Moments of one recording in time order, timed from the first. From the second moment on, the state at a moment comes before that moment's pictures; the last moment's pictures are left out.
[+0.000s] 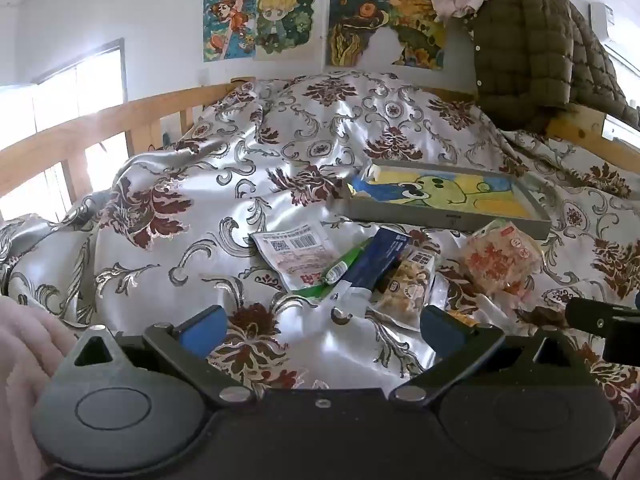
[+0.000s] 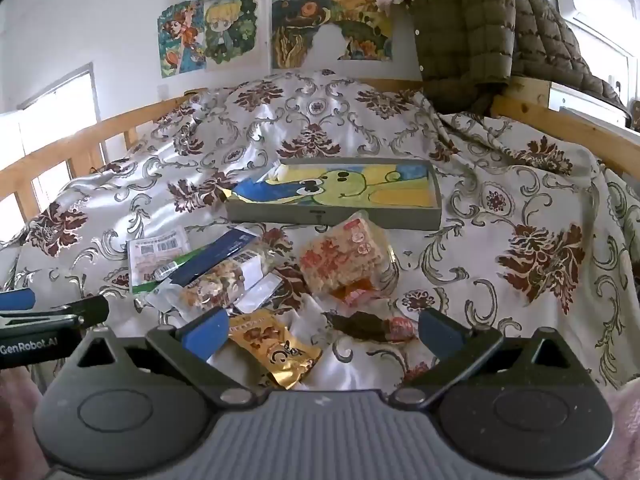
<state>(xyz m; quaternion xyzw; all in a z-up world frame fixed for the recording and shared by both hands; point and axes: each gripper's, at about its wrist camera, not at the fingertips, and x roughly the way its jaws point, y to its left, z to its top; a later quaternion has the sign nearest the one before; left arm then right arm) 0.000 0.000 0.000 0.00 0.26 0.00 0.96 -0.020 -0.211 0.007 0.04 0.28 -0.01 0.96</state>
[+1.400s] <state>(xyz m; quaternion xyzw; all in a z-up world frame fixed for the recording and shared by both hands) 0.000 0.000 0.000 0.00 0.27 -0.01 0.96 -0.016 -0.212 0.004 0.04 0.29 -0.01 0.96</state>
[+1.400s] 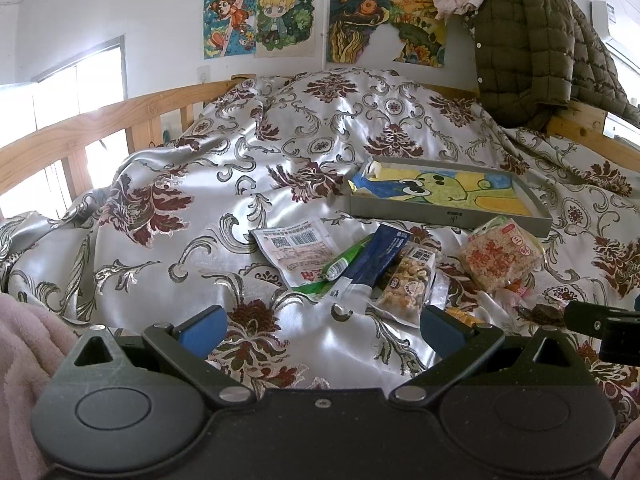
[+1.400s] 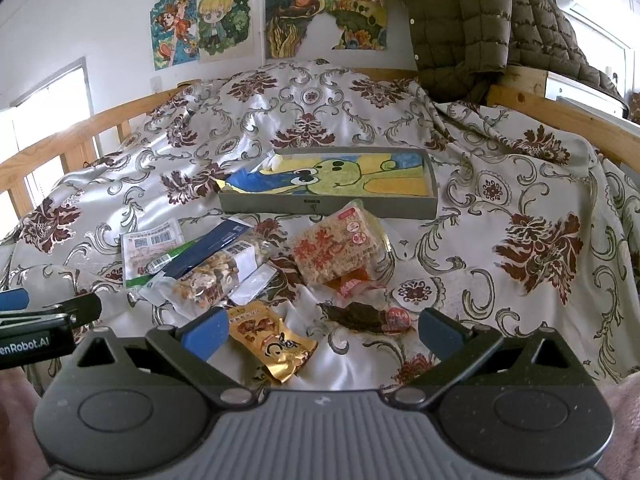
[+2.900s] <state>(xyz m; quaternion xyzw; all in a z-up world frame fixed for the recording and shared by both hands) 0.000 0.000 0.000 0.00 0.27 0.00 0.96 -0.014 -0.211 0.002 0.04 0.30 -0.01 0.95</state>
